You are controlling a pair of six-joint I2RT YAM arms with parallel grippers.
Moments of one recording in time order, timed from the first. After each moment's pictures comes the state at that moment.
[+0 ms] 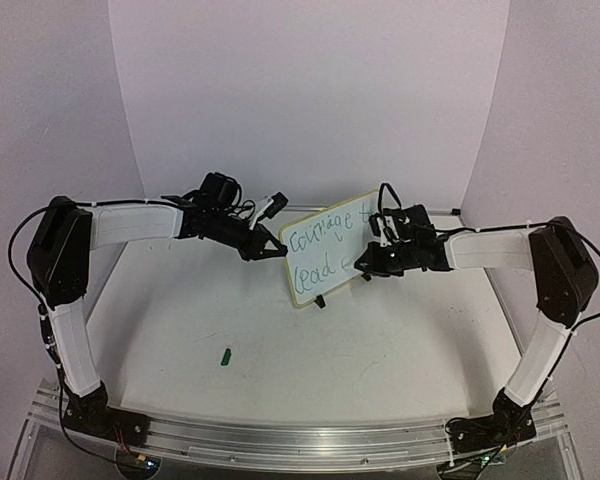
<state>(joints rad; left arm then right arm) -0.60 1.90 1.43 -0.25 0.70 0.16 0.50 1.78 1.11 -0.06 -0.24 0.42</state>
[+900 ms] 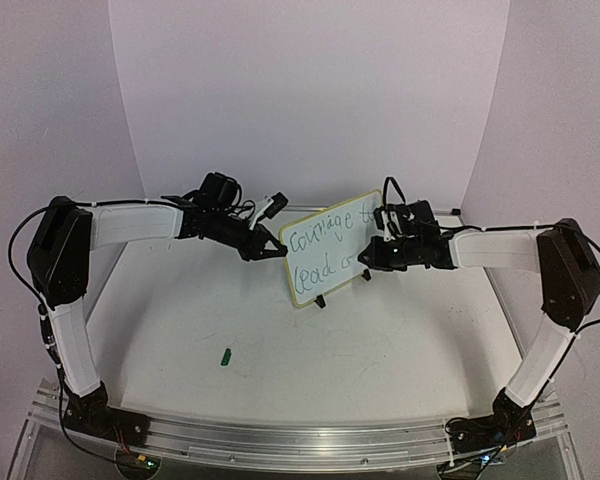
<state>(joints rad) -0.60 1.90 1.43 -0.25 0.70 0.16 0.50 1.75 1.11 -0.06 -0.19 0.42</state>
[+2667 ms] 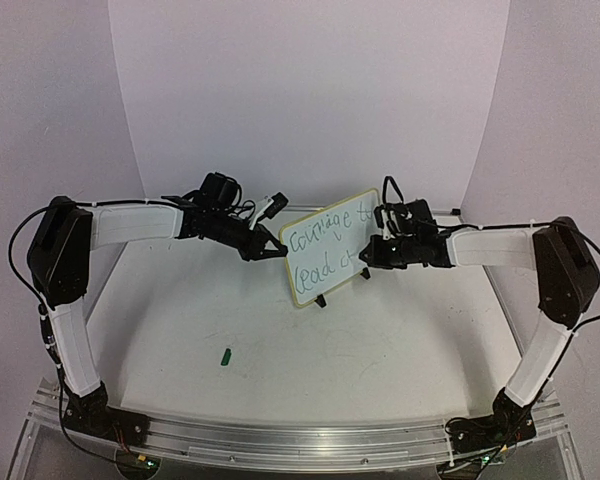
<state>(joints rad) -0.60 1.90 1.43 -0.25 0.70 0.16 0.49 1.78 1.13 -0.06 -0.14 0.41</state>
